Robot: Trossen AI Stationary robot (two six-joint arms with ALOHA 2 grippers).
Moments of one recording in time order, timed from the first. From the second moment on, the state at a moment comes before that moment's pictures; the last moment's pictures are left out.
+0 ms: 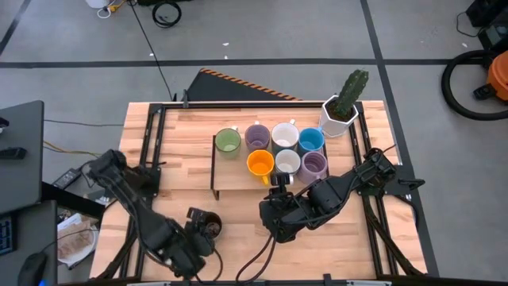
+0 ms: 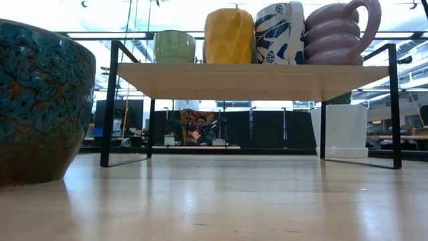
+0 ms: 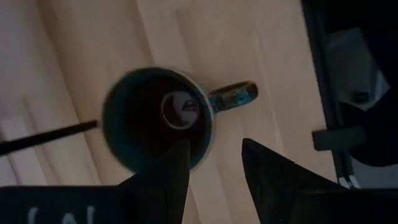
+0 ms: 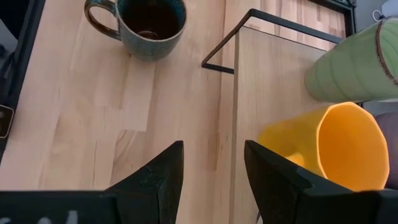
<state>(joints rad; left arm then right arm) -0.80 1.75 1.66 -1.28 -0.23 -0.50 0.53 2.03 2.29 -1.41 0.48 0.26</state>
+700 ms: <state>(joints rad) -0.84 1.90 1.66 -1.32 -0.30 -0.43 0.50 2.03 2.29 -1.41 0.48 0.26</state>
